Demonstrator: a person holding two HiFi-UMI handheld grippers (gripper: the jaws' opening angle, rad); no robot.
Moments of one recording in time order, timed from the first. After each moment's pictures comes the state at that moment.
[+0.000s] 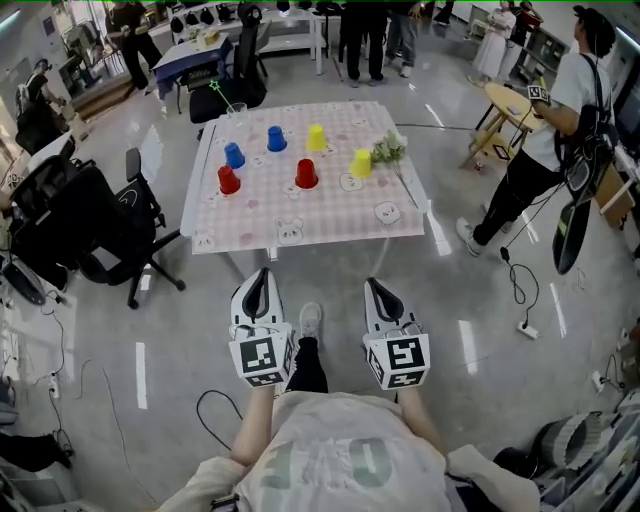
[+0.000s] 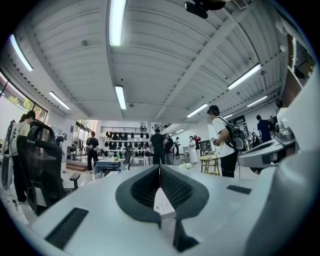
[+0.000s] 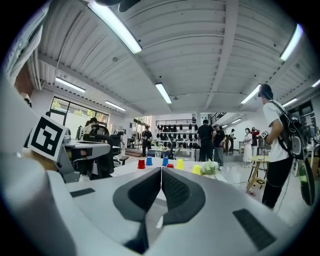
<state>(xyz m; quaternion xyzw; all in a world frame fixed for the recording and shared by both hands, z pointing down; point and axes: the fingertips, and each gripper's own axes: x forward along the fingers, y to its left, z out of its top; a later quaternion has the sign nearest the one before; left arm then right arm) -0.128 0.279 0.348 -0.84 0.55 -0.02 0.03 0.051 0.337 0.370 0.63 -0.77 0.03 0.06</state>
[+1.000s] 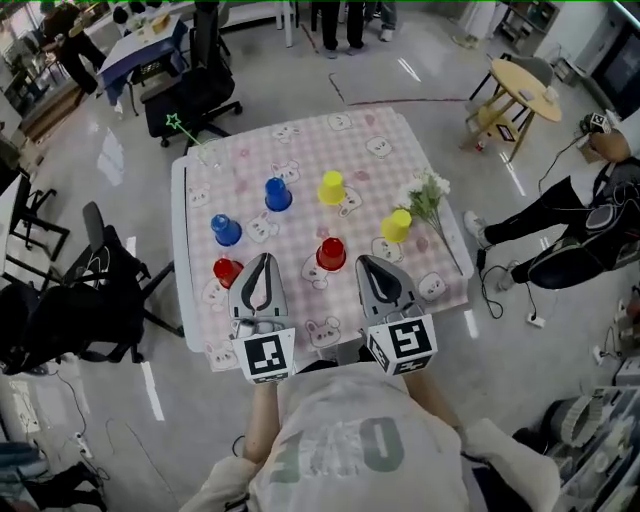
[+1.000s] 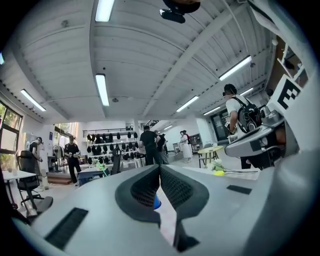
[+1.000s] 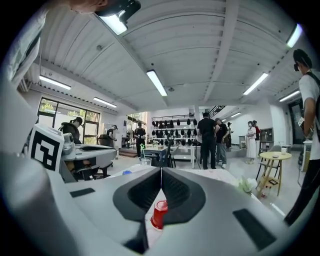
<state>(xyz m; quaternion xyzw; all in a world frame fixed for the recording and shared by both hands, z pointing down) -0.119 -0.093 0.345 -0.87 0.48 -0.06 0.09 0.022 -0.037 0.360 0.64 -0.76 0.06 0.06</state>
